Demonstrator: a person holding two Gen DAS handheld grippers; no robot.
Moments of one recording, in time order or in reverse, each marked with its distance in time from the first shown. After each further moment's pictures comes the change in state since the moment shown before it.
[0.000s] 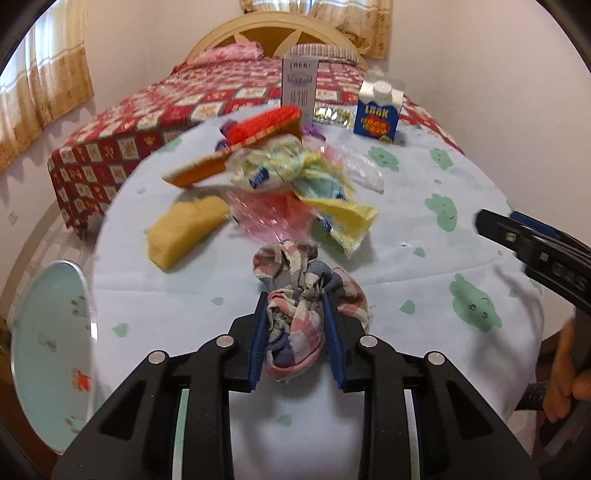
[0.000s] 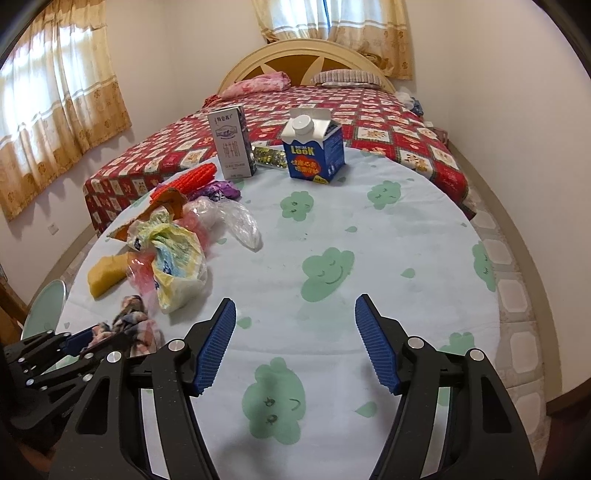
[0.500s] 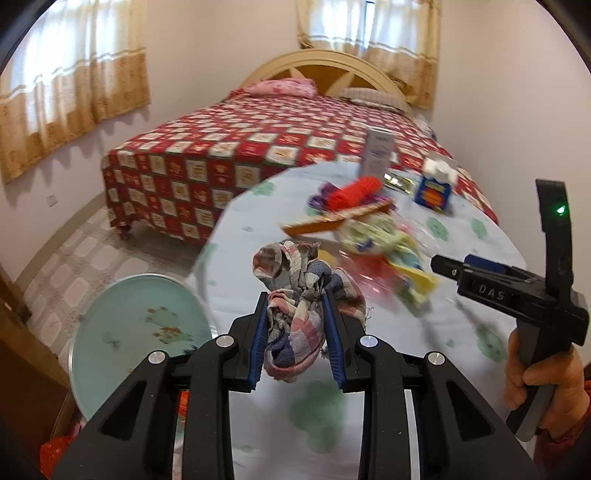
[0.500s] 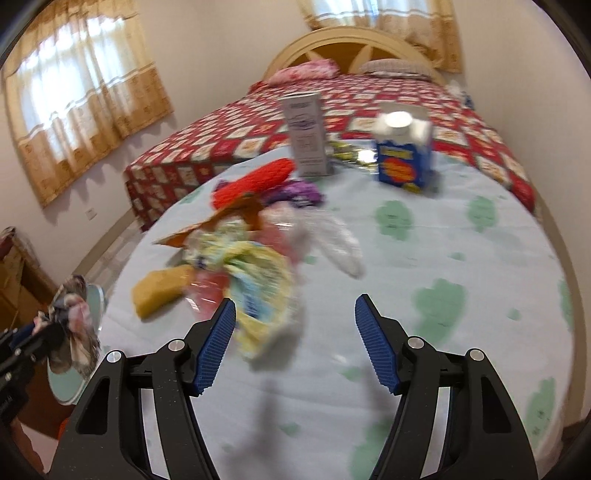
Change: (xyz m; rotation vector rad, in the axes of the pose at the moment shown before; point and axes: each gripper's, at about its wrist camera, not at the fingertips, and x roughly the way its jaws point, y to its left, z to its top) left arm -0.070 0.081 0.011 -0.155 -0.144 0.132; right arm 0.053 0.070 0.032 -0.067 0.076 0.168
